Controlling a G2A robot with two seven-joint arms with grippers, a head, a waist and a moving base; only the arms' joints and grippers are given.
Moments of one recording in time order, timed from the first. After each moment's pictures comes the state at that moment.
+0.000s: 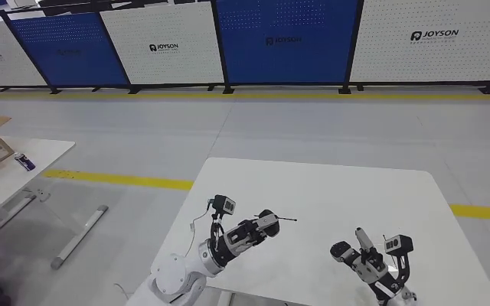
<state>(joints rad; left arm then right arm) 1.68 -1.12 -1.31 -1.97 -0.47 -0.34 -0.57 -1.69 -1.13 1.32 -1.72 0.55 -0.31 0.55</state>
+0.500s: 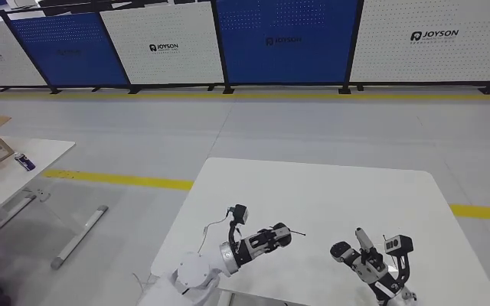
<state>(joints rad) 1.54 -1.13 -1.15 -1.74 -0.27 -0.18 -0.52 -1.69 -1.13 1.32 -1.72 0.55 -0.31 0.55</state>
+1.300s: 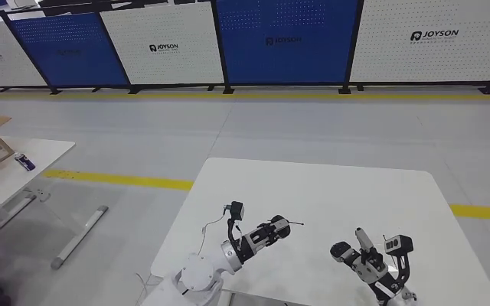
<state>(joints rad) 1.56 -1.14 -1.15 -1.78 -0.23 -0.22 -0.36 -1.69 -1.13 1.32 -1.72 0.55 -0.31 0.55</state>
